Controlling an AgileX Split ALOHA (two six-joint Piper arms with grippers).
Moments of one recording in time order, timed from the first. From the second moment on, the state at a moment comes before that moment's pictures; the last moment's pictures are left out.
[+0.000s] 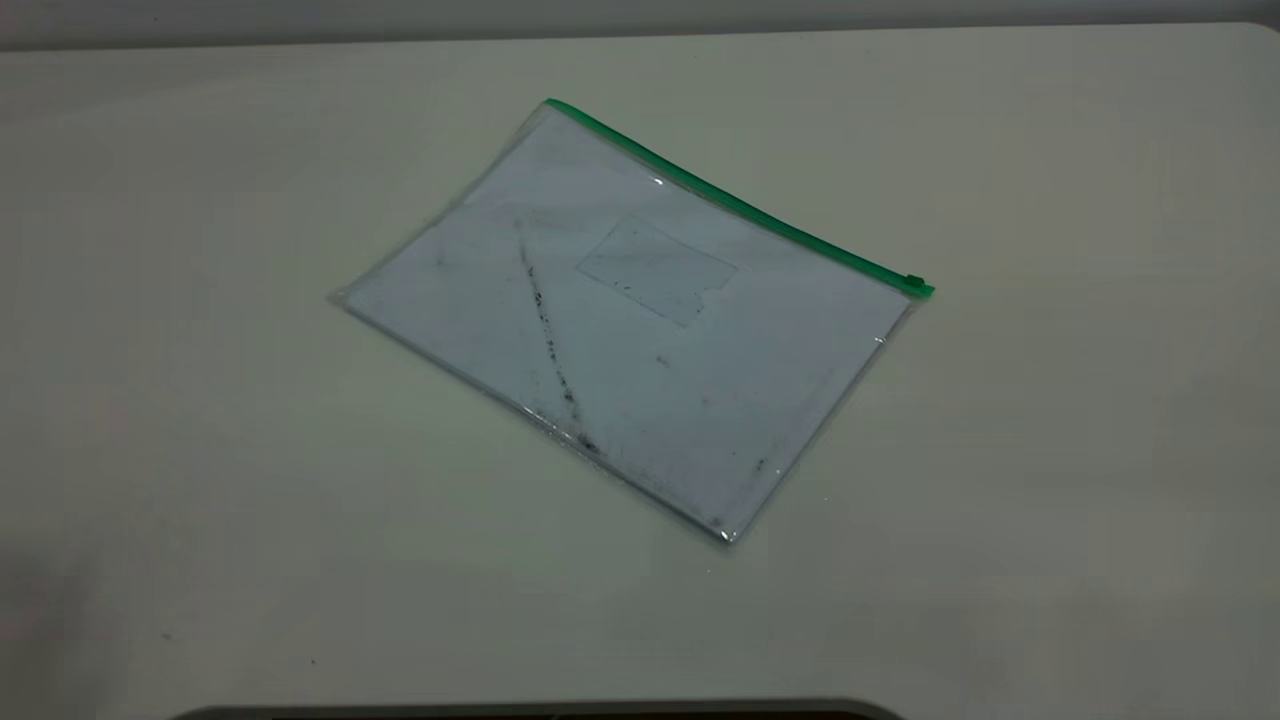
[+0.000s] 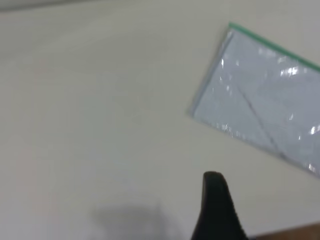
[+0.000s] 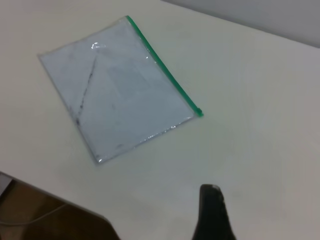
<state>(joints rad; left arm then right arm) -0.07 0.91 -1.27 -0.11 1.17 0.08 -0.06 0.11 -0.65 0.36 1.20 -0.42</state>
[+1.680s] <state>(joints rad) -0.07 0.11 -0.49 -0.03 1.14 0.03 0.02 -0.02 -0.48 0.18 1.14 -0.28</state>
